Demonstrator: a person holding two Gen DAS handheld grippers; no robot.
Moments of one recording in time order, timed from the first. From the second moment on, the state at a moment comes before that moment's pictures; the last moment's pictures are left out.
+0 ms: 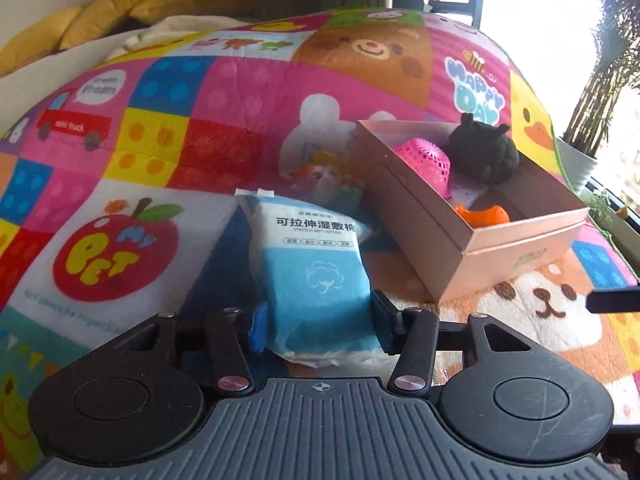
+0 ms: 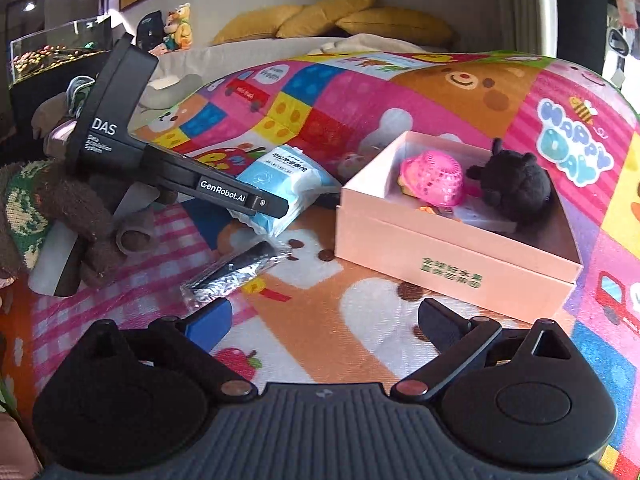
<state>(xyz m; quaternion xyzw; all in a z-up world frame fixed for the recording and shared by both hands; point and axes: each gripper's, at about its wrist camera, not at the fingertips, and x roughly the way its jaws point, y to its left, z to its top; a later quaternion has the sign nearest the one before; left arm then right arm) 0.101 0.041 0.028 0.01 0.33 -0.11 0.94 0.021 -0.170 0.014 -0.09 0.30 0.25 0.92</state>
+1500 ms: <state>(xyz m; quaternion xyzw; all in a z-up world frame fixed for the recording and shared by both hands) 0.007 -0.004 0.022 0.04 0.34 -0.24 0.91 -0.015 -0.244 -0.015 -0.20 0.28 0.06 0.94</state>
